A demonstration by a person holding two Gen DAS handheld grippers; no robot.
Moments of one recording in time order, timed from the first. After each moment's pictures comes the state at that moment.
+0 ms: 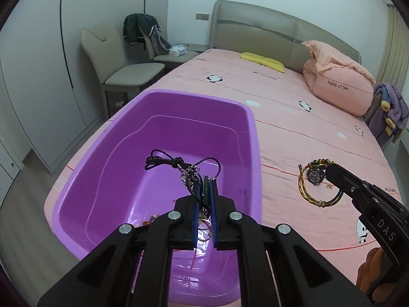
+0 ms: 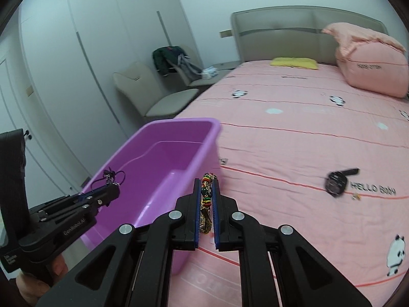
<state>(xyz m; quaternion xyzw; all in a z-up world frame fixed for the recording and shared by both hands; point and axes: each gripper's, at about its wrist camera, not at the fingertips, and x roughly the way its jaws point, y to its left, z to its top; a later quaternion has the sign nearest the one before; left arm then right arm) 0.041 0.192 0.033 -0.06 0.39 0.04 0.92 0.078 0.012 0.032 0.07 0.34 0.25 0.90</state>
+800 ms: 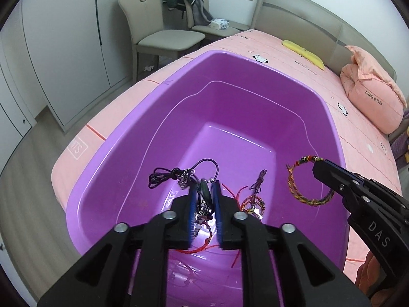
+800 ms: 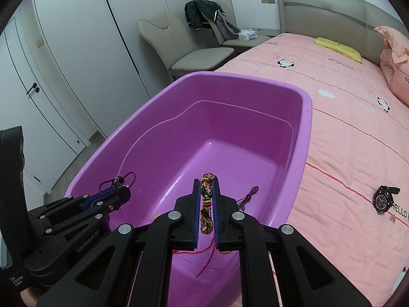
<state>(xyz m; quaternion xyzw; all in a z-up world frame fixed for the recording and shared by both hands) 0.059 0.279 -0.022 -0.13 0.45 0.11 0.88 0.124 0.141 -0.001 -0.02 0.43 0.29 0.85</state>
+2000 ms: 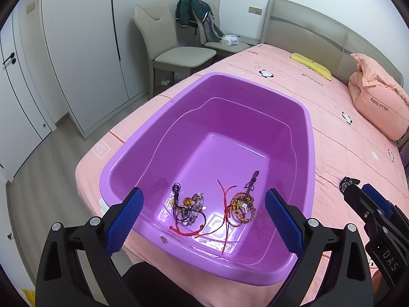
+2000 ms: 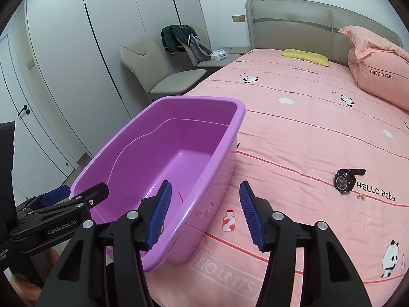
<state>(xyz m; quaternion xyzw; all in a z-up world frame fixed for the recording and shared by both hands) 0.010 0.224 0.031 -0.10 0.41 0.17 0.89 0.067 0.039 0.029 0.02 0.38 0.23 0.90</state>
